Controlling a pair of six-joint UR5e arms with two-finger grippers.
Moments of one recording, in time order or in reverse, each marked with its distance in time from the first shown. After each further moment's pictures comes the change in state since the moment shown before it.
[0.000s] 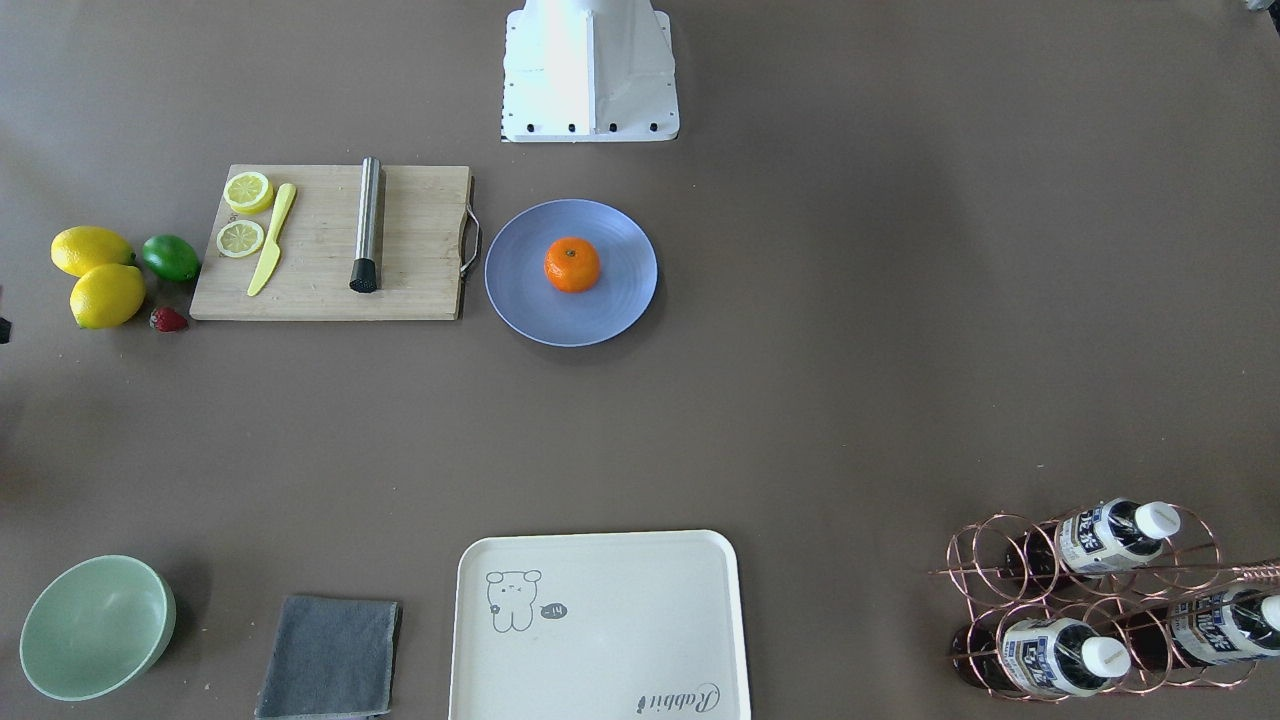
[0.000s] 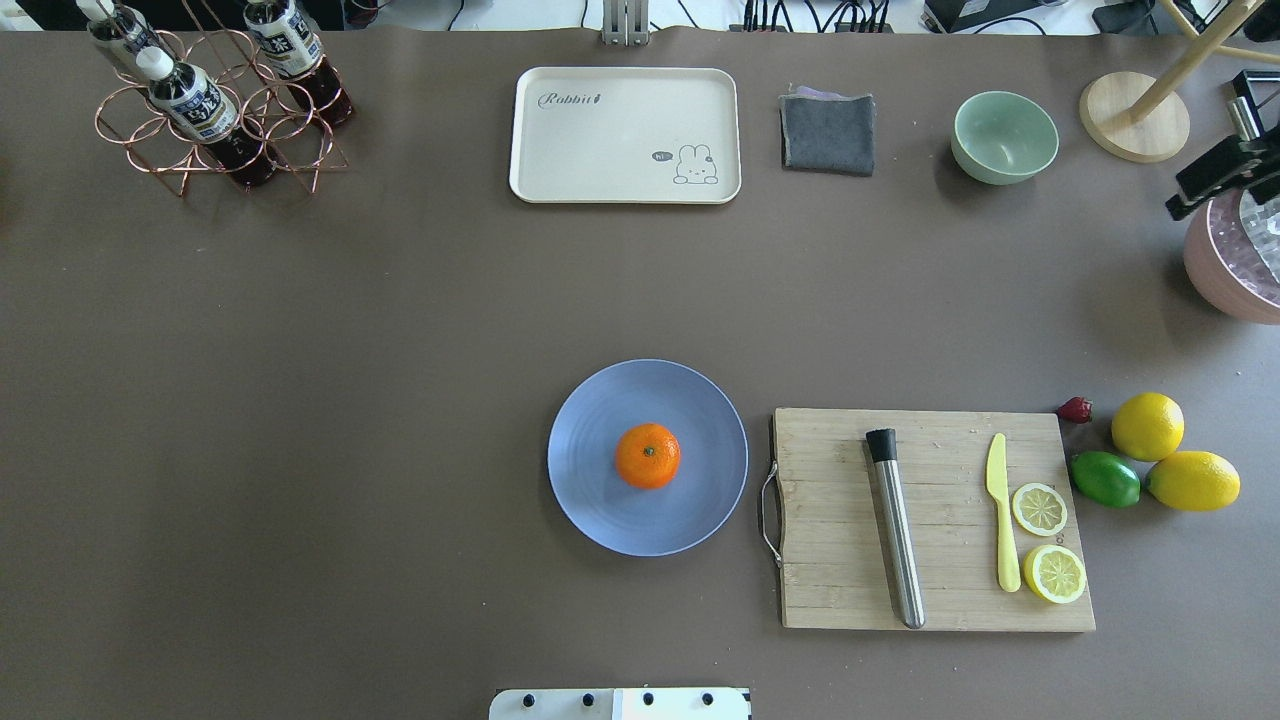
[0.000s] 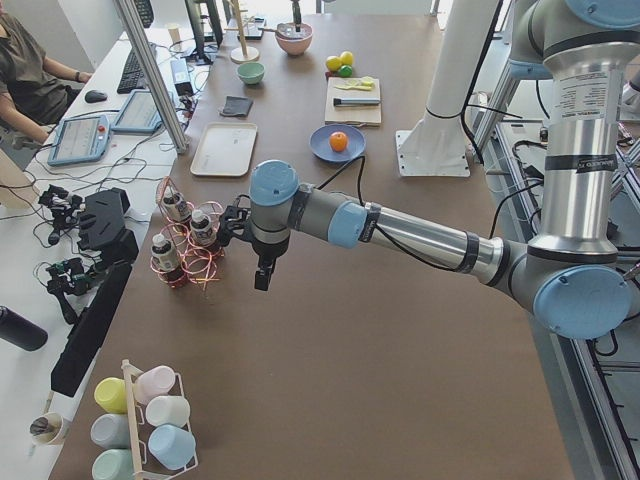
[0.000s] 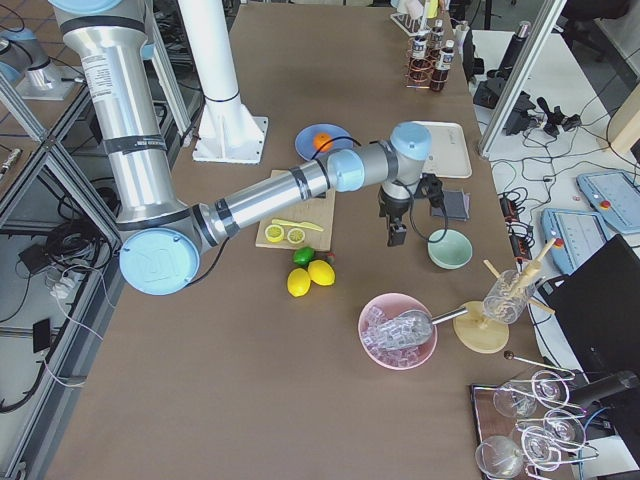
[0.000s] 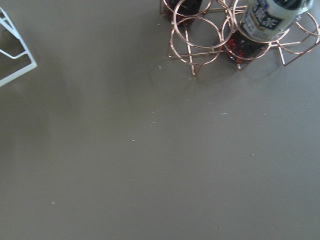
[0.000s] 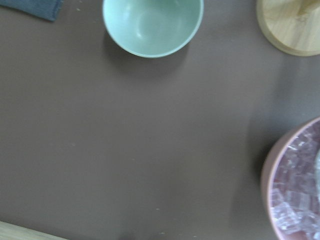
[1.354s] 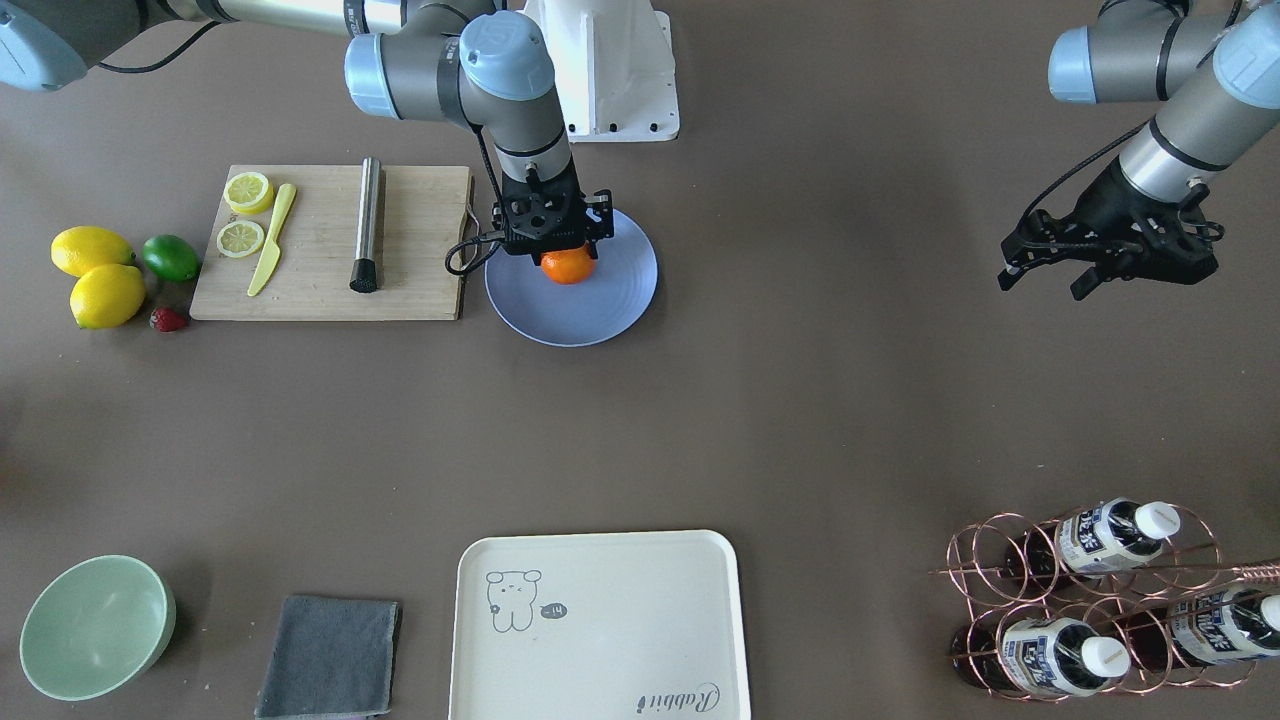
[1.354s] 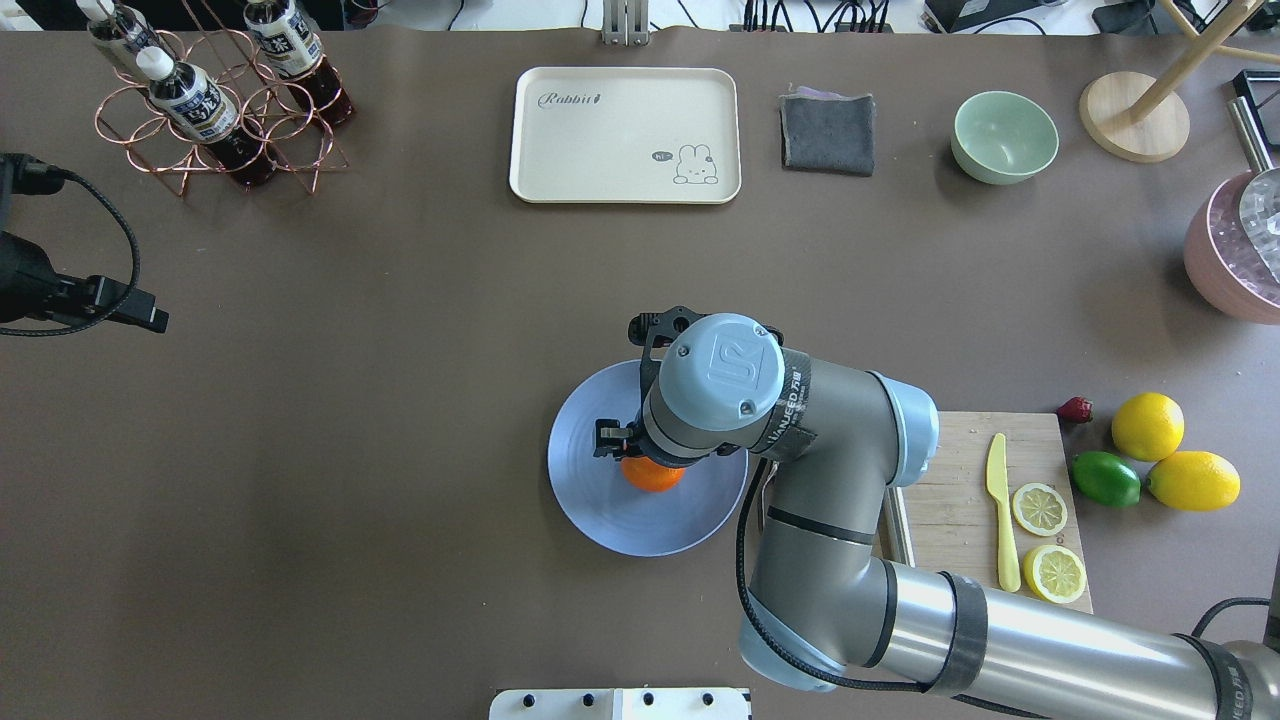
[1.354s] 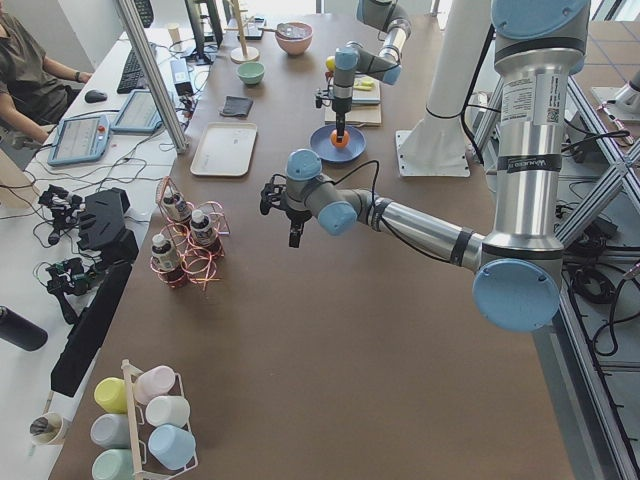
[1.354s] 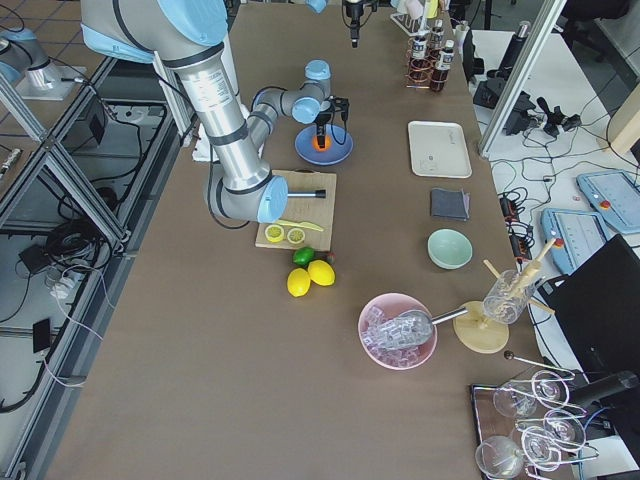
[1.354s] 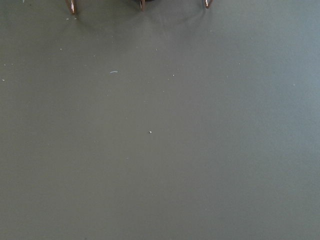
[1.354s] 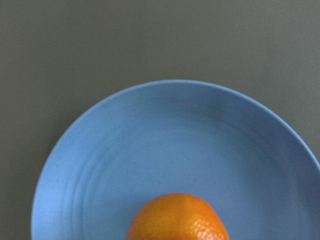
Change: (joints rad) left arm 0.542 -0.007 -0.004 -0.473 0.158 -0.722; right arm -0.971 0.453 -0.033 0.269 -0.521 1.262
